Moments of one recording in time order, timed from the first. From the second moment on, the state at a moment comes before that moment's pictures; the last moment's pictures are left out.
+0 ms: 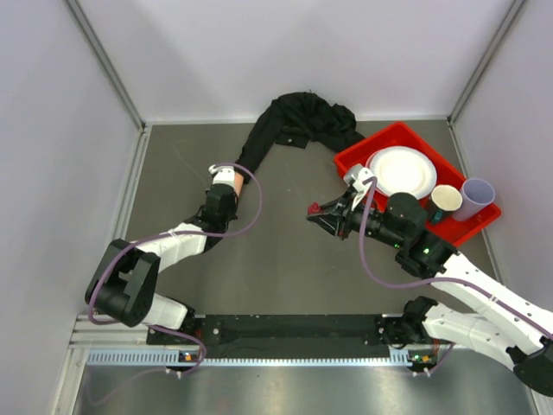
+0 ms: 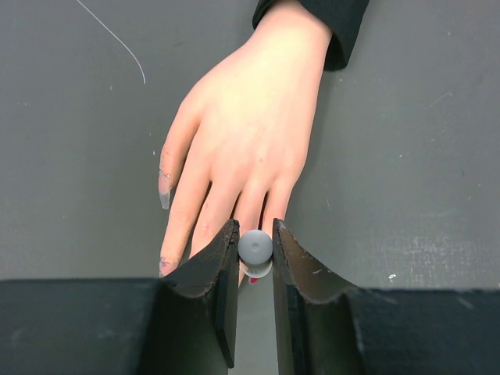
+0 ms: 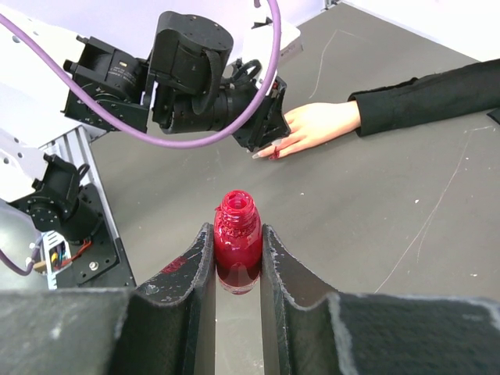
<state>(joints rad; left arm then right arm) -0.42 1.42 0.63 0.22 -0.41 -0.16 0.76 0.85 0.75 0.03 -0.29 0.18</state>
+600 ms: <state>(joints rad) -0.42 1.42 0.63 0.20 -0.41 -0.17 0.76 0.85 0.75 0.04 -0.31 0.19</state>
